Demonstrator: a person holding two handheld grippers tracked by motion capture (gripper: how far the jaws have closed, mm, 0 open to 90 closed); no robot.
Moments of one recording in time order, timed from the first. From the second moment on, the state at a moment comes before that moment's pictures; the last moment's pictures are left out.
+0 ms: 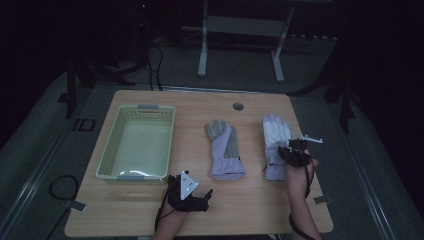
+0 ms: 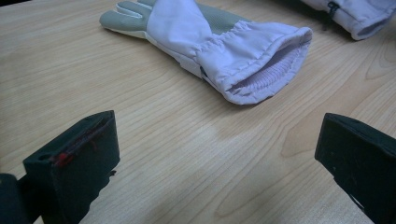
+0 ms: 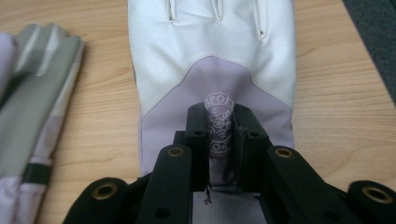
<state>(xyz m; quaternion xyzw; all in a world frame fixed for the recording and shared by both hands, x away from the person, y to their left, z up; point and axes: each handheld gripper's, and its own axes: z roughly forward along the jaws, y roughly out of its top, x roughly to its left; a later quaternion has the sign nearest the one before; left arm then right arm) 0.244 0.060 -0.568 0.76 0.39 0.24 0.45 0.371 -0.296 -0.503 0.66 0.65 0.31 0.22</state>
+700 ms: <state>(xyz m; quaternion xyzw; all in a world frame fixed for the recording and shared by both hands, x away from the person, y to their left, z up) 0.245 0.060 -0.568 0.76 0.39 0.24 0.45 0.381 -0.302 -0.520 0.63 0.67 0.33 0.21</state>
